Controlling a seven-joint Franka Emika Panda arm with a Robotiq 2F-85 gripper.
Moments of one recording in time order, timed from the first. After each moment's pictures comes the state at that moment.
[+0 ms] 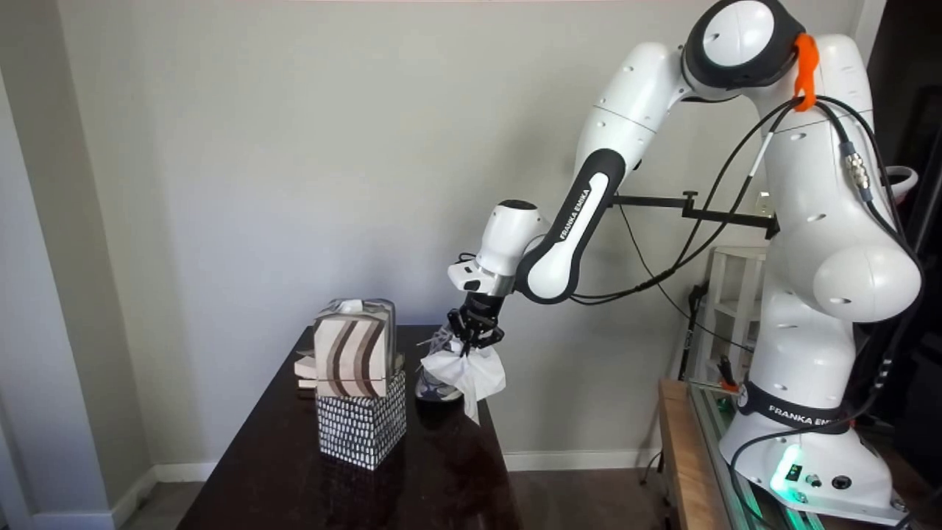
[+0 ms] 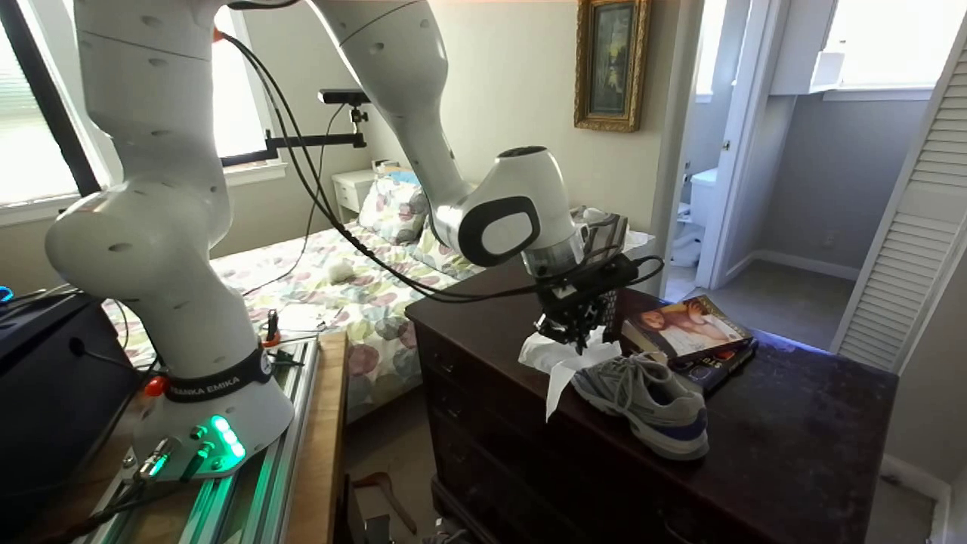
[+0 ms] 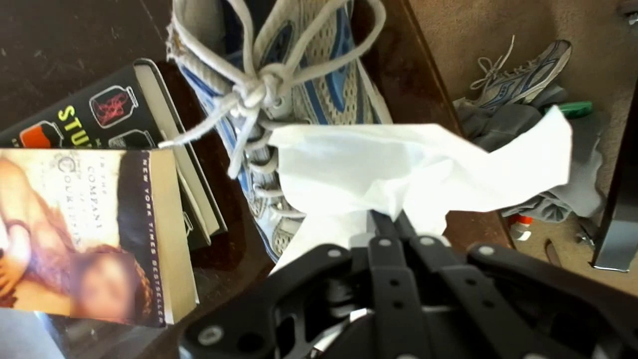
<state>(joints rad) -0.05 0.29 -0.06 -2.45 -0.28 3.05 -1.41</state>
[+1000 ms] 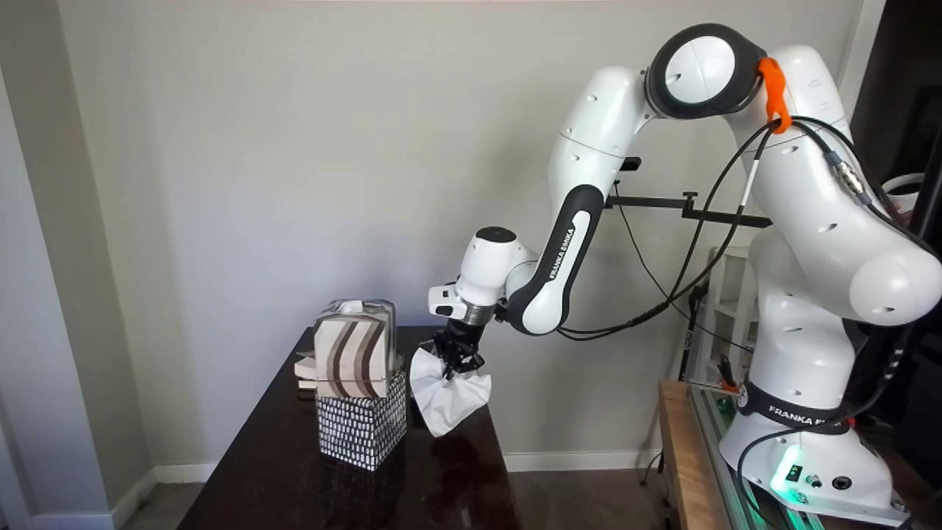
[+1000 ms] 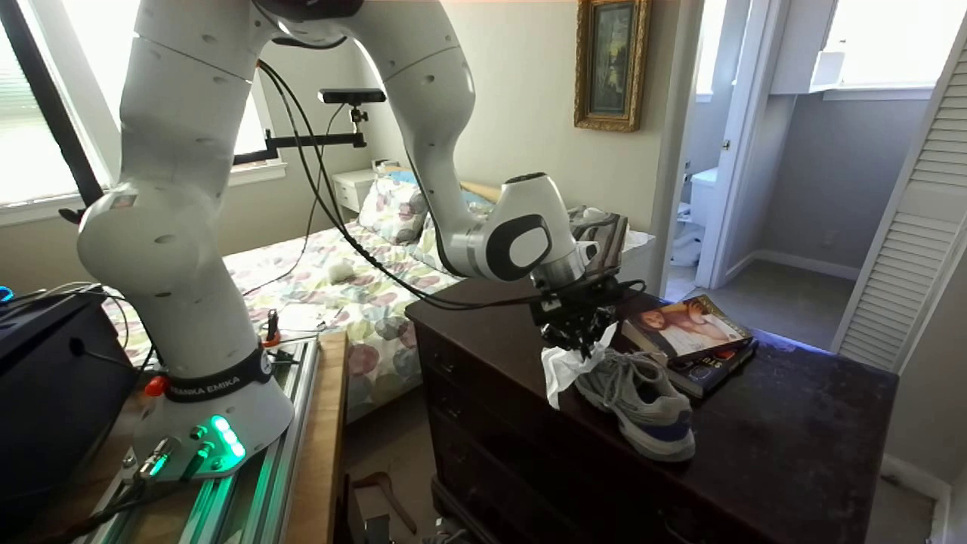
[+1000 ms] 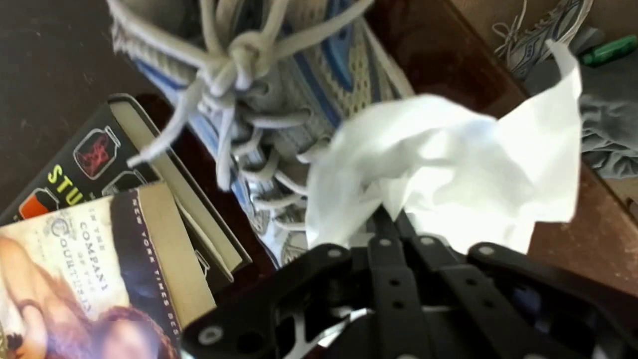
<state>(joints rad) 0.22 0.47 -0.27 -2.33 -0.43 3.11 -0.89</state>
